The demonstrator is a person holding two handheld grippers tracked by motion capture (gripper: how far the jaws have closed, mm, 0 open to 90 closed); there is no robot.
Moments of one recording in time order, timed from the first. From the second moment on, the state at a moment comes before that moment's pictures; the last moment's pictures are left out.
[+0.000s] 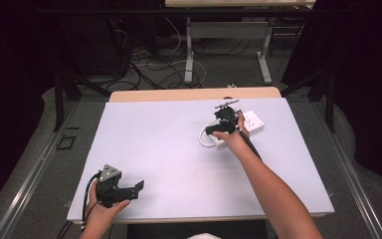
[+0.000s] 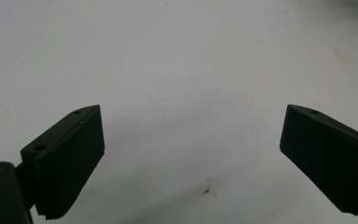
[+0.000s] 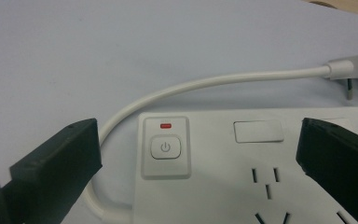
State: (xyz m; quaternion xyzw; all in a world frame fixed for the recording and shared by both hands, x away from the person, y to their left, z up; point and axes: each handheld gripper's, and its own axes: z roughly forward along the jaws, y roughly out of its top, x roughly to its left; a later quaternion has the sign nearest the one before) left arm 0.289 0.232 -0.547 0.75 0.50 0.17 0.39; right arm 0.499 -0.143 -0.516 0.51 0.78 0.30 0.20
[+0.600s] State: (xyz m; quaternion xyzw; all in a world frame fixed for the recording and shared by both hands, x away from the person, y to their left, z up) left arm 0.290 0.233 -0.547 0.76 0.50 0.16 0.39; right arm 0.495 -0.142 -0.512 0.49 0.79 0.30 0.20
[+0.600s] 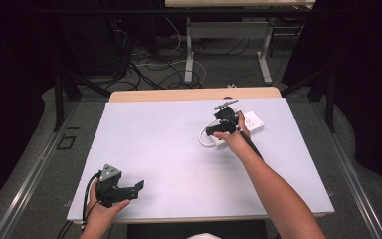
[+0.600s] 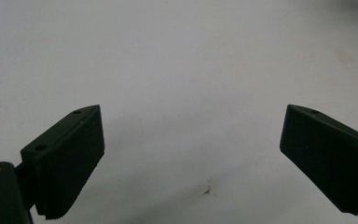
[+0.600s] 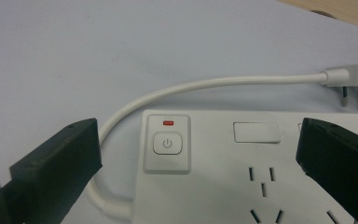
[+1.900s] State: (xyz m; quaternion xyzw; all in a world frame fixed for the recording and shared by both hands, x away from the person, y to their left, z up) left arm 0.290 0.232 -0.547 0.76 0.50 0.16 0.39; right arm 0.429 -0.188 -0.488 0.43 0.81 0.35 0.19
